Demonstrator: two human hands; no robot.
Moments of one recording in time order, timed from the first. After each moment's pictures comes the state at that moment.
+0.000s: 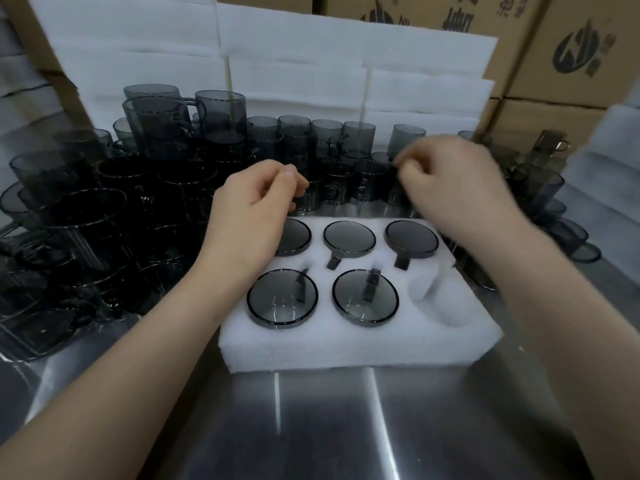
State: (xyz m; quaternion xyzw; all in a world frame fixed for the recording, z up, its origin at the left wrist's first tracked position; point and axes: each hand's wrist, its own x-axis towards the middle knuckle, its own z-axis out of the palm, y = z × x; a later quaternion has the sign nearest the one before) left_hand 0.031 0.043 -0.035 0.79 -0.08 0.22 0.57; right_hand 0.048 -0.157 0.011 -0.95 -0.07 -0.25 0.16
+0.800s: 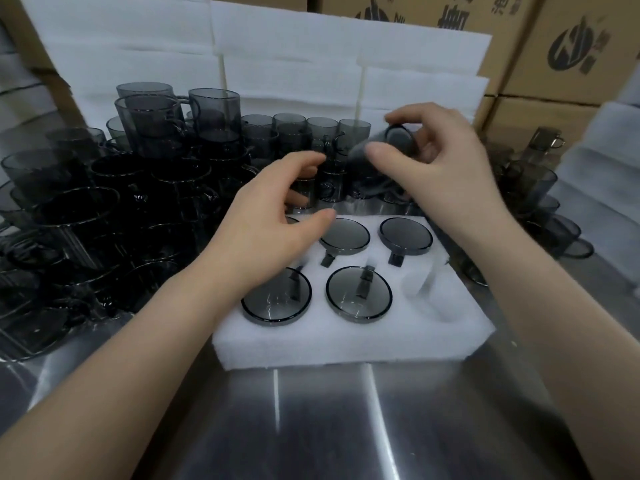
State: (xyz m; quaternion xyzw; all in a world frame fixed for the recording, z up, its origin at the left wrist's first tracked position) left_hand 0.027 0.038 -0.035 0.85 -0.19 0.16 0.47; right_hand 0.046 -0.154 0.006 -0.85 -0.13 -0.29 0.43
